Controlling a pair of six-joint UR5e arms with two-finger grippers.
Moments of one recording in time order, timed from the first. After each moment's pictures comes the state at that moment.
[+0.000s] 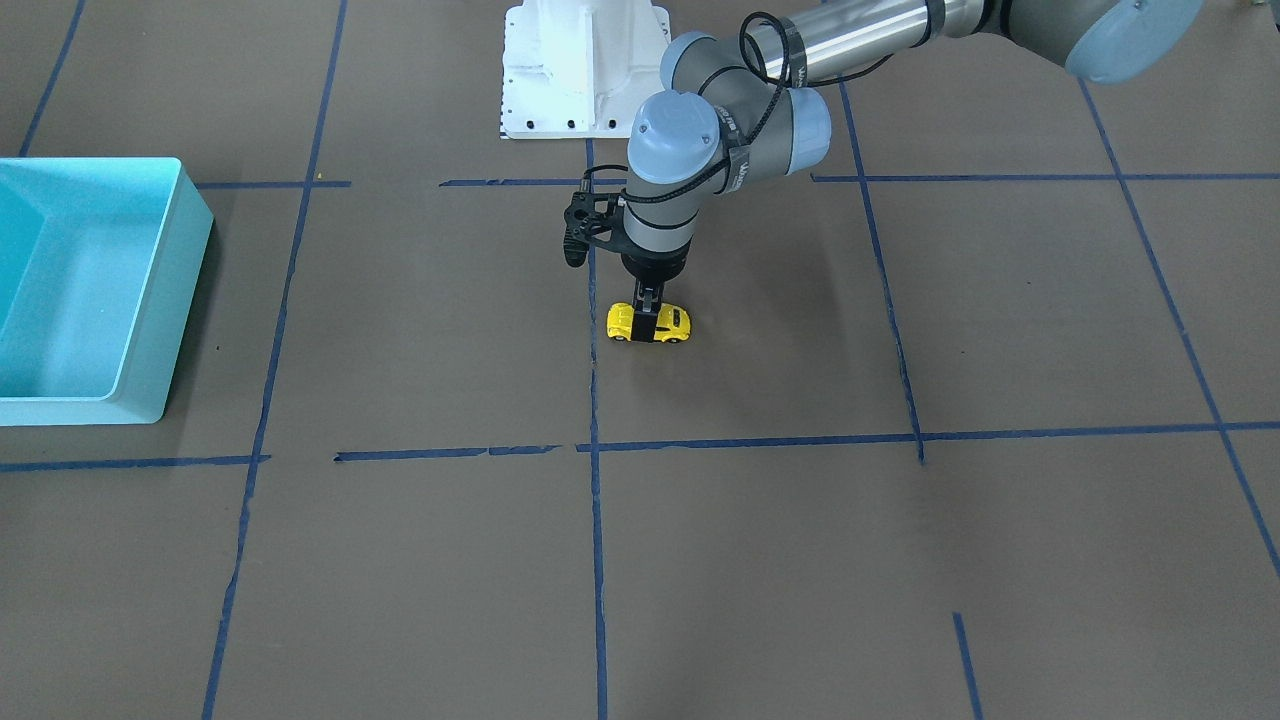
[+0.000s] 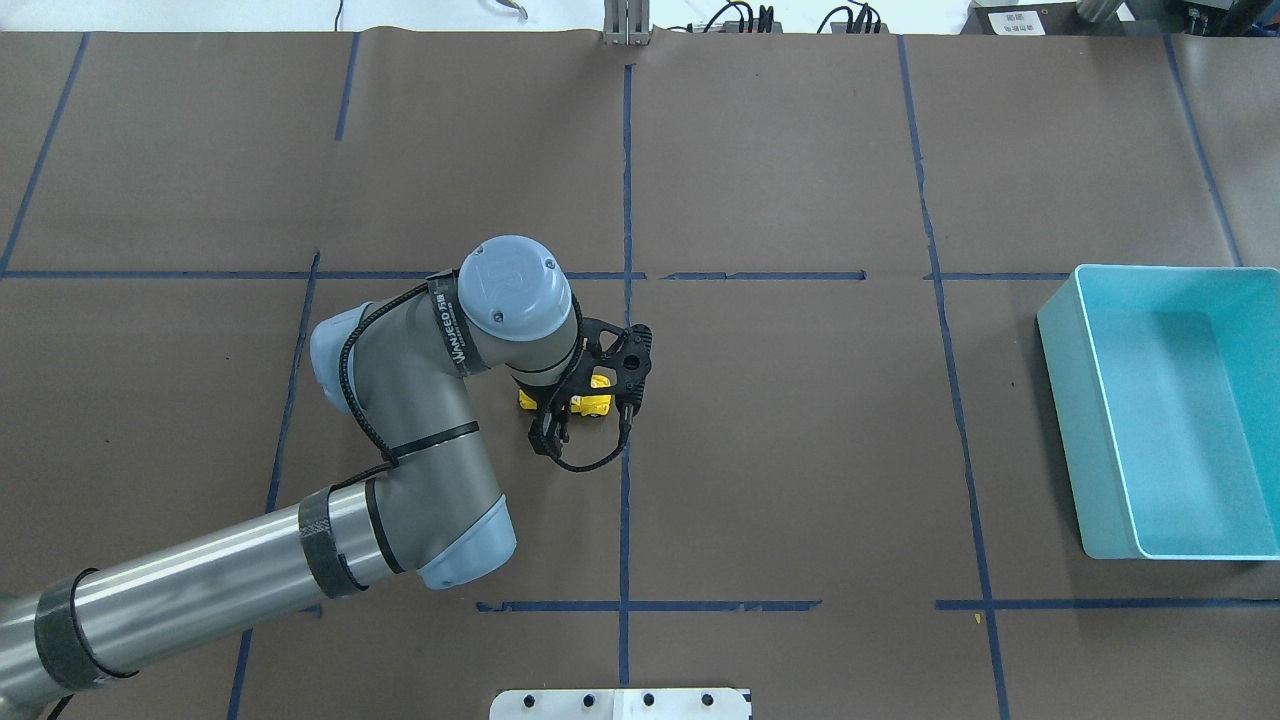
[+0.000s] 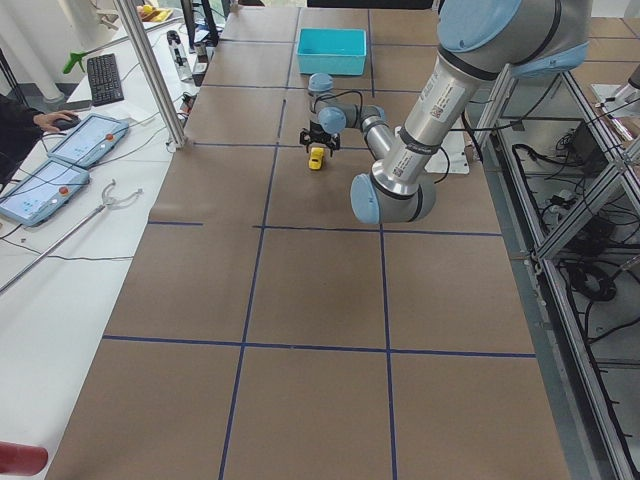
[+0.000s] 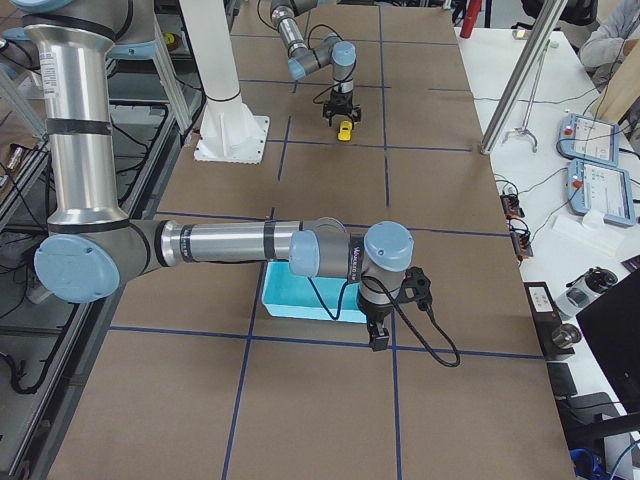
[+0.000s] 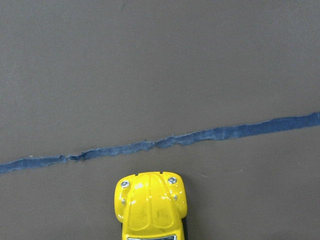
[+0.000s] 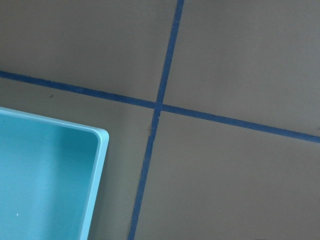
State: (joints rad) left arm -0.49 -2.33 -1.48 -1.70 -1.89 0.50; right arm 1.59 -1.54 1.62 -1.65 2.29 -0.21
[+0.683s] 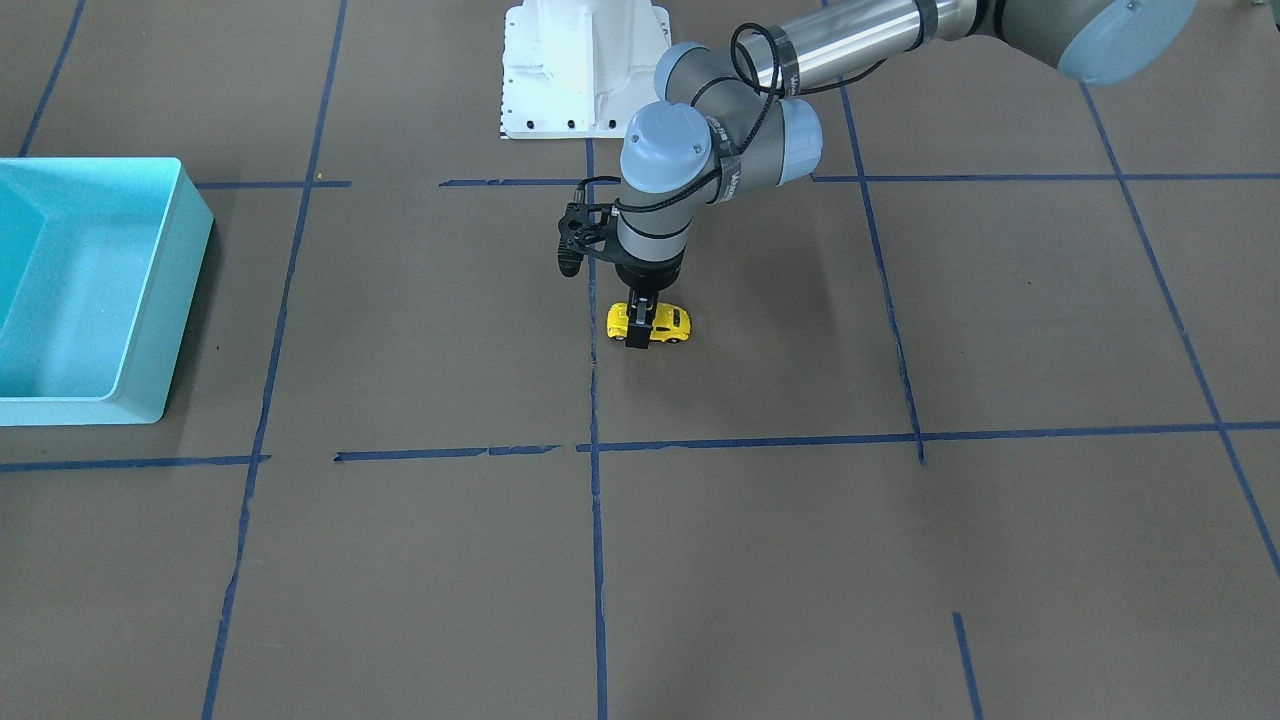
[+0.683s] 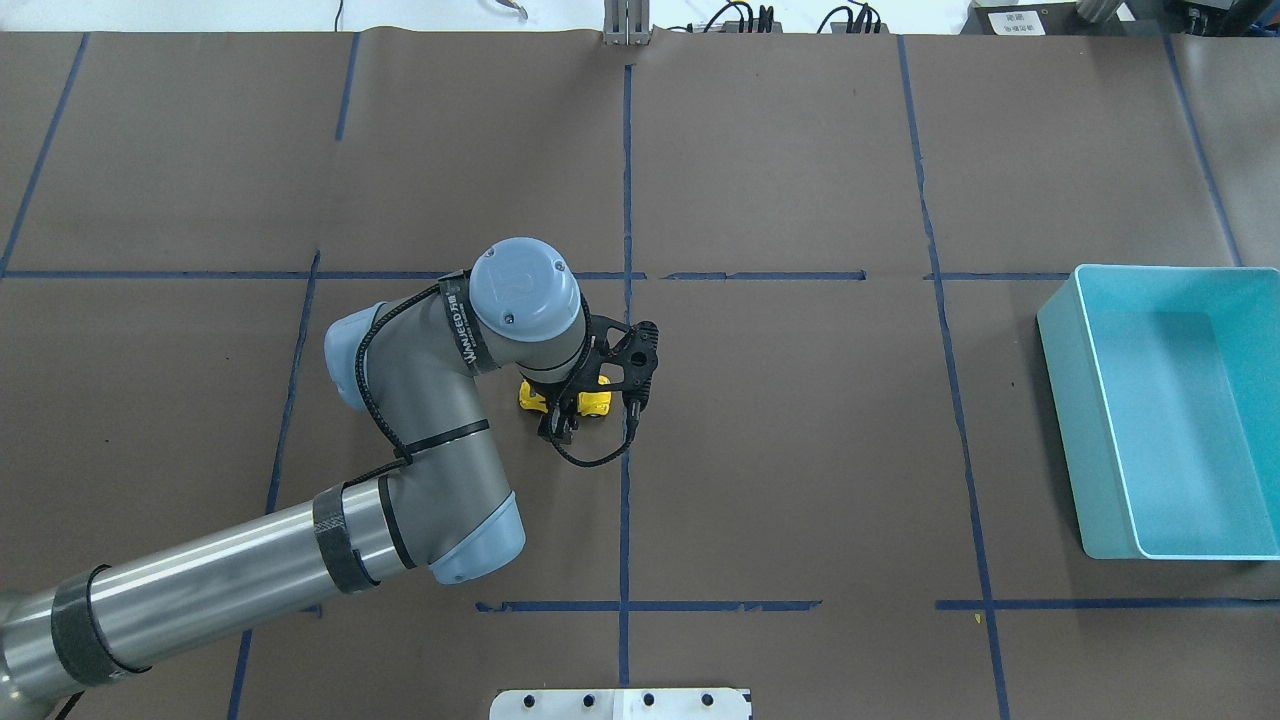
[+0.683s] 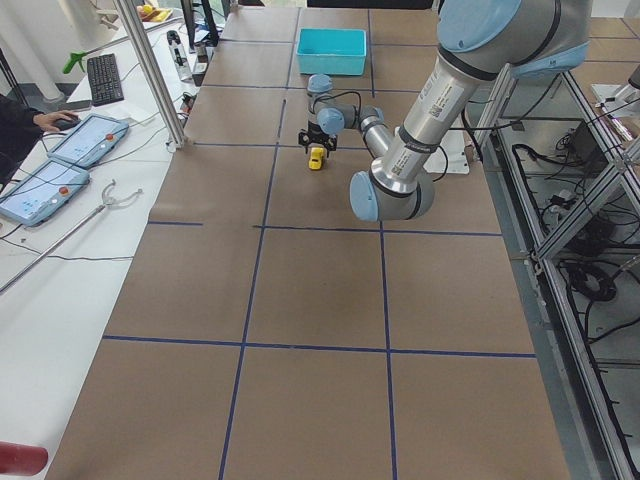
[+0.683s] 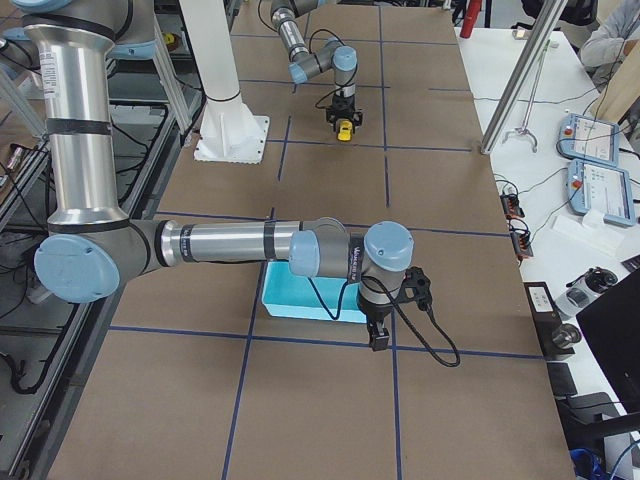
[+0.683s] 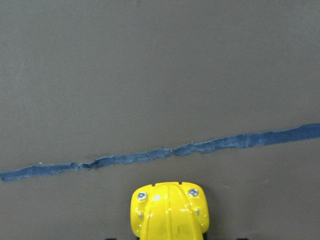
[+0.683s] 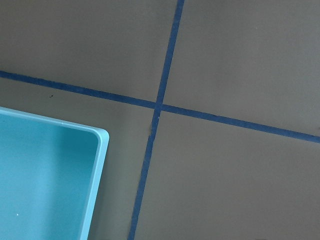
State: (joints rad) left arm -0.49 -2.34 -1.44 -1.74 -1.87 0.49; right arm 1.59 -1.54 1.62 -1.65 2.29 -0.21
